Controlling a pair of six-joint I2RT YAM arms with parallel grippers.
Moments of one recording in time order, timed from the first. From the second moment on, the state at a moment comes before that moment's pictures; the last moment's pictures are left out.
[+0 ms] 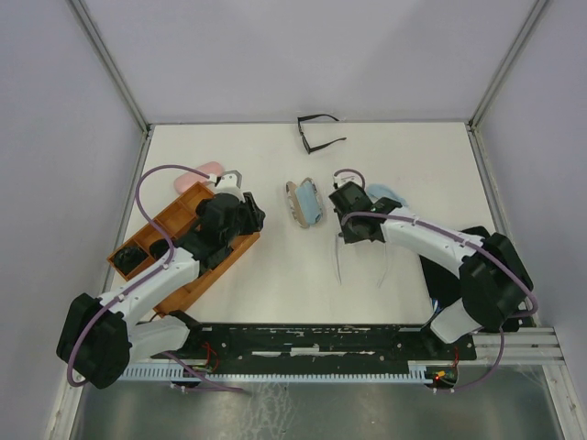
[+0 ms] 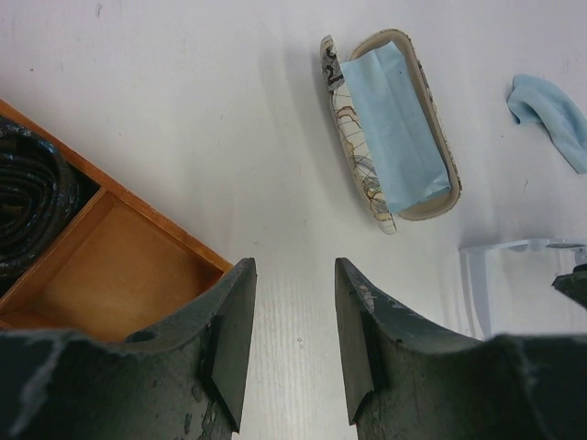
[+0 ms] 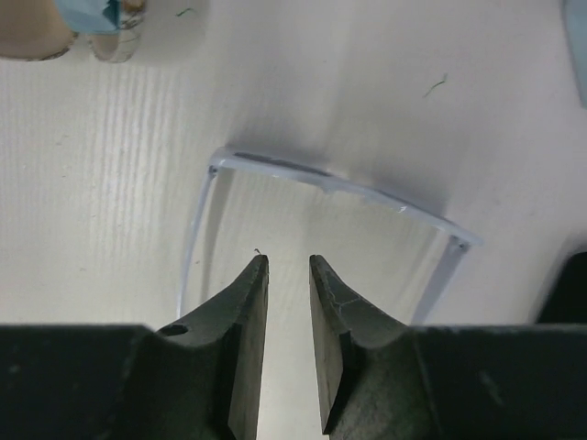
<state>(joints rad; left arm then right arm) -0.53 1.12 0.65 -0.03 -0.20 -0.51 0.73 1.53 1.03 -0.57 0.31 0.41</state>
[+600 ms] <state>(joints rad) -0.53 1.12 0.65 -0.07 -0.17 -0.51 0.55 1.73 1.25 -0.71 0.10 -0.05</state>
